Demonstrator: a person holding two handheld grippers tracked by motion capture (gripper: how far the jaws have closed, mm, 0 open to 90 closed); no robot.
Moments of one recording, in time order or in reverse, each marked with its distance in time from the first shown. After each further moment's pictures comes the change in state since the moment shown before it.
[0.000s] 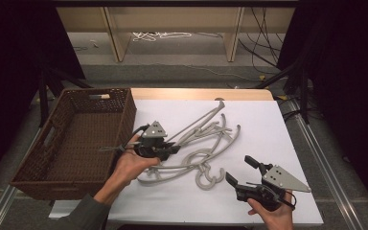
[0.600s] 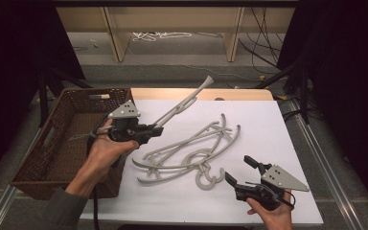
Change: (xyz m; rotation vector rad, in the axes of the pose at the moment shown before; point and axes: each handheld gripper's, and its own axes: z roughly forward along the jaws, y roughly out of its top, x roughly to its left) left arm 0.025 0.026 -0.062 -0.102 0.027 -0.053; right arm 0.000 -0.002 0.004 -0.019 -0.006 0.001
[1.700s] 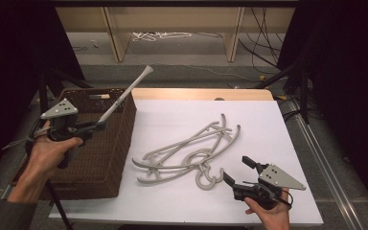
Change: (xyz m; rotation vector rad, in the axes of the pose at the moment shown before) left arm 0.076 -0.047 -0.095 -0.014 0.230 -0.079; right arm 0.001 -0.002 0.004 0.037 -0.003 0.001
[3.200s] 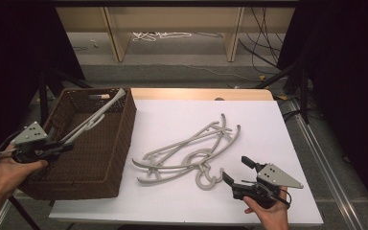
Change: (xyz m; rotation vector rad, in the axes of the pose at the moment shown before) left arm 0.057 -0.073 -0.041 0.161 0.058 0.134; right arm -0.002 -0.003 0.005 0.014 0.004 0.011
